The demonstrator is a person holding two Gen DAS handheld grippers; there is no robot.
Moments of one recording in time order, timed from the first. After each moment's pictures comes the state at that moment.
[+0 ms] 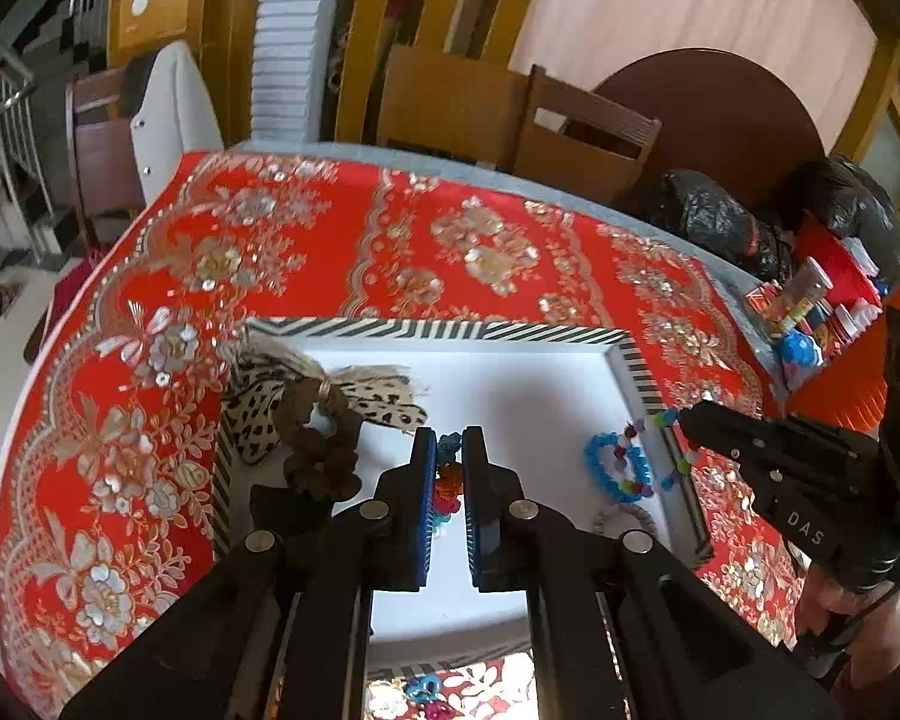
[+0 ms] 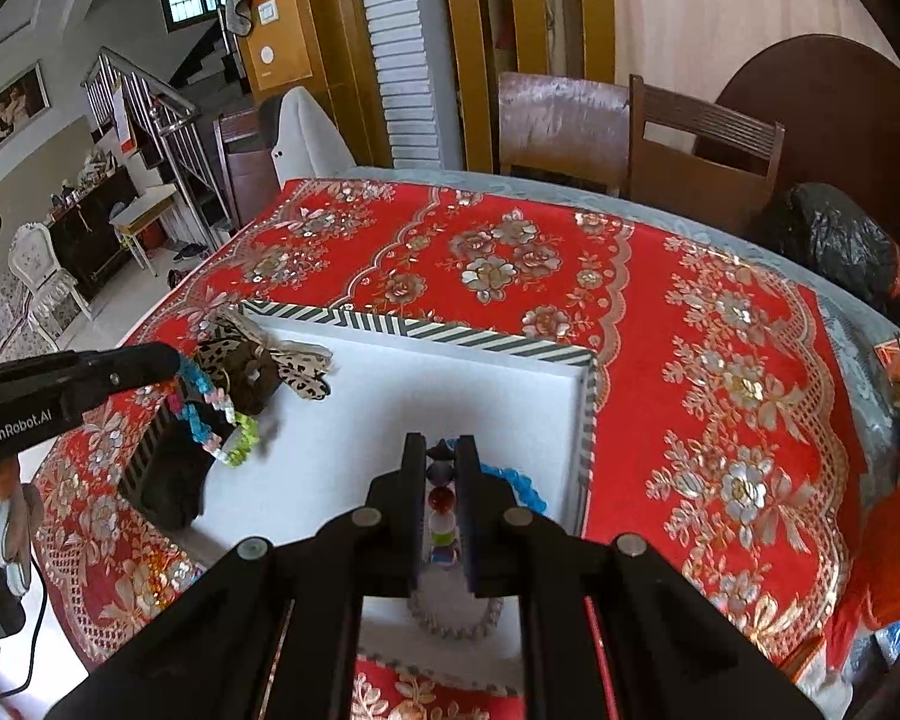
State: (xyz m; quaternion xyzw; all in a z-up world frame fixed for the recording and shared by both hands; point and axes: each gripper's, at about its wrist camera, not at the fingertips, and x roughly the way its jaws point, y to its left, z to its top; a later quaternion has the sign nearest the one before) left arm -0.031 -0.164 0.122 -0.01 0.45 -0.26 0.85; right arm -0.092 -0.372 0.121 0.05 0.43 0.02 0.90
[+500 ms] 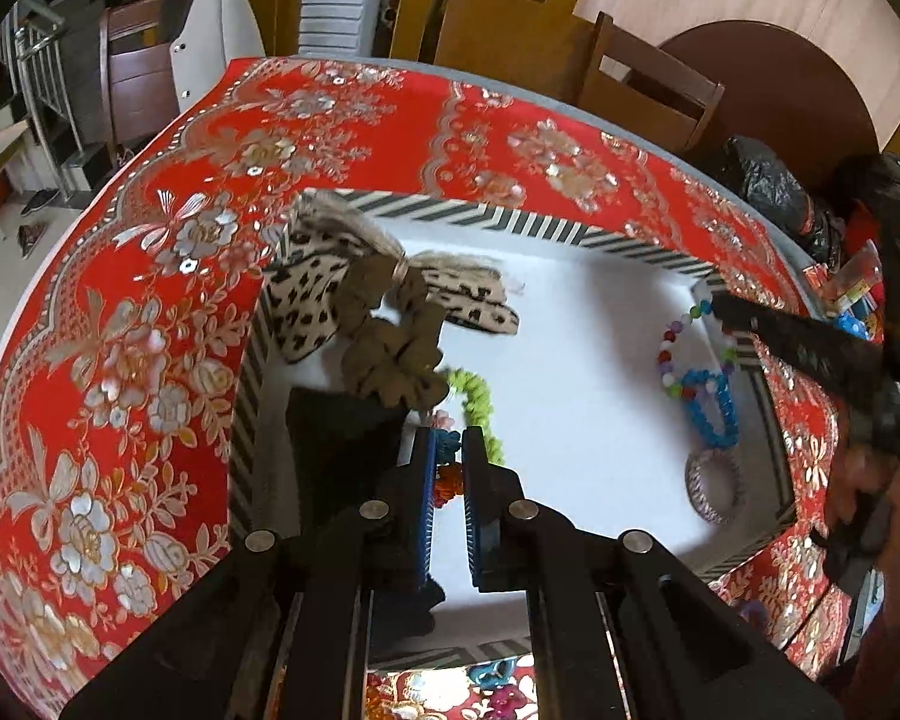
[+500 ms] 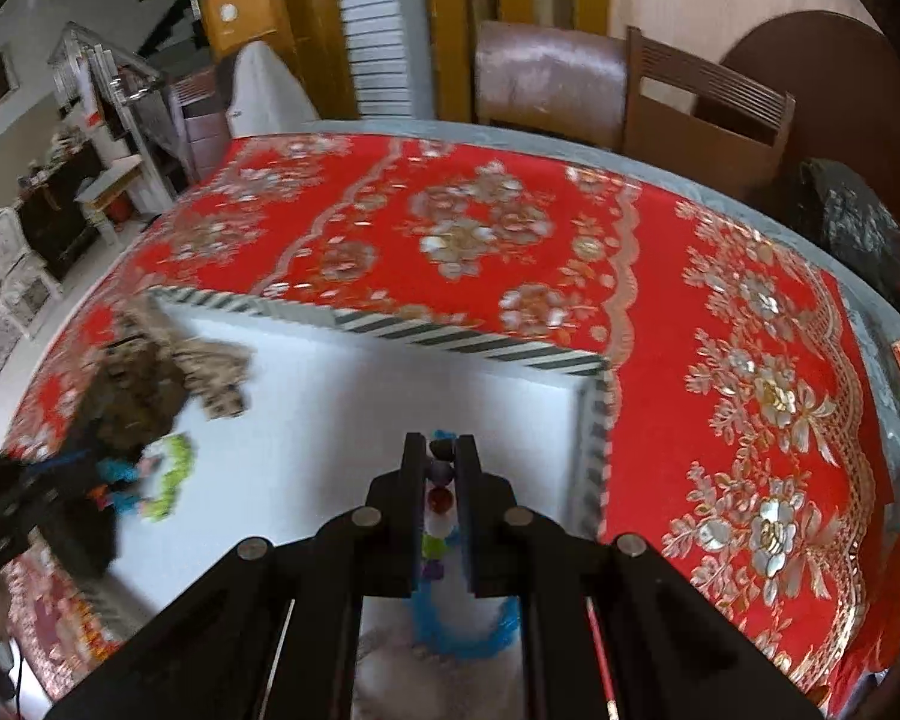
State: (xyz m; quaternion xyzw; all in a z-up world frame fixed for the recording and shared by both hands) left arm -0.030 -0.143 0.059 -0.01 0.51 -0.21 0.83; right arm -0.024 -0.400 0.065 0.06 0.47 -0.03 0.88
